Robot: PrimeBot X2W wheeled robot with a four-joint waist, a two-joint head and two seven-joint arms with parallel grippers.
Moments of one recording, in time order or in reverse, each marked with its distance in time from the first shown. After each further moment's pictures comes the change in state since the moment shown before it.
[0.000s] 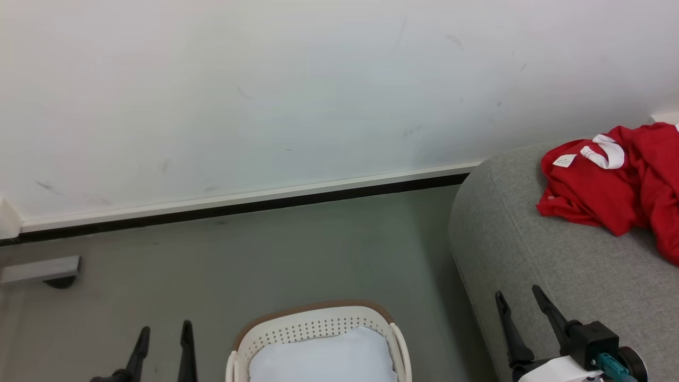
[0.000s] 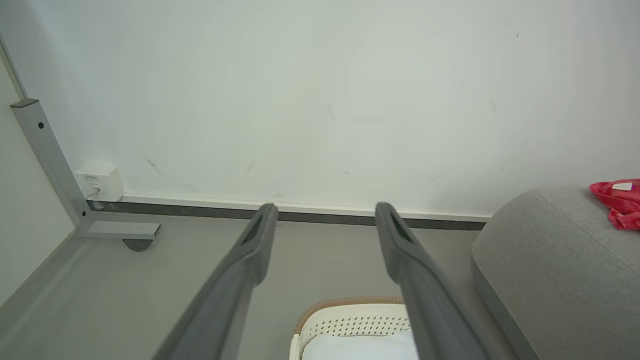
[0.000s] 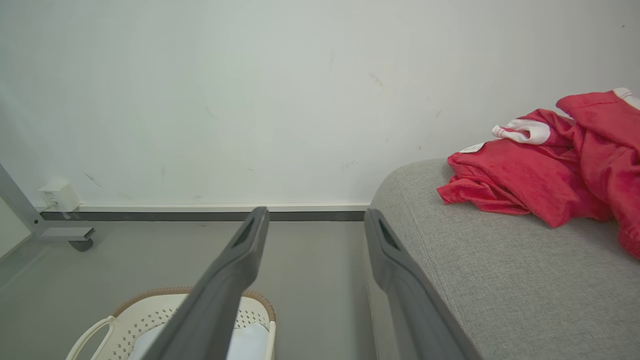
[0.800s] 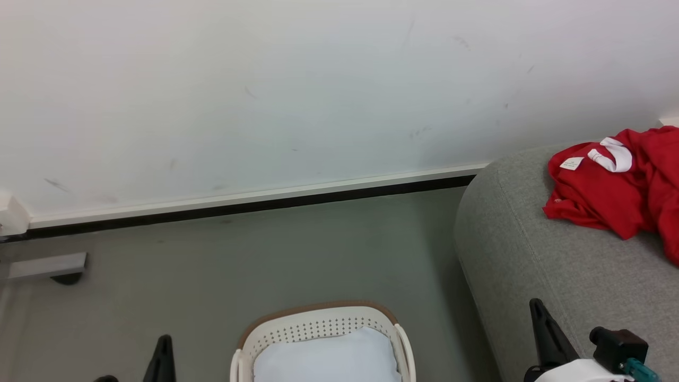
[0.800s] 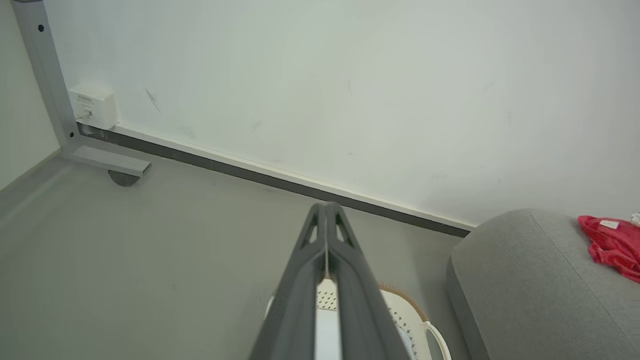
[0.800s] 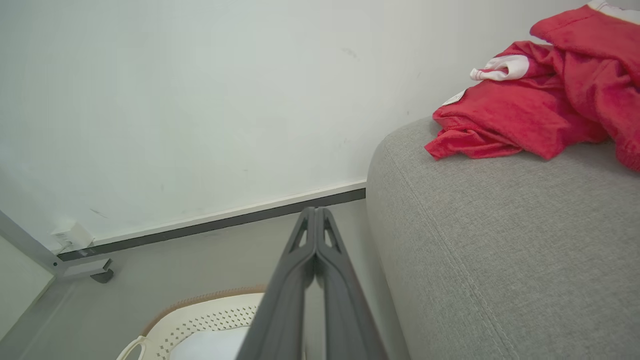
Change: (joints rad) left arm -0.004 -0.007 0.009 0.046 -0.201 -0.008 0.062; right arm 0.033 0.001 -0.032 -0.007 0.192 0.000 0.054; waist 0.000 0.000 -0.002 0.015
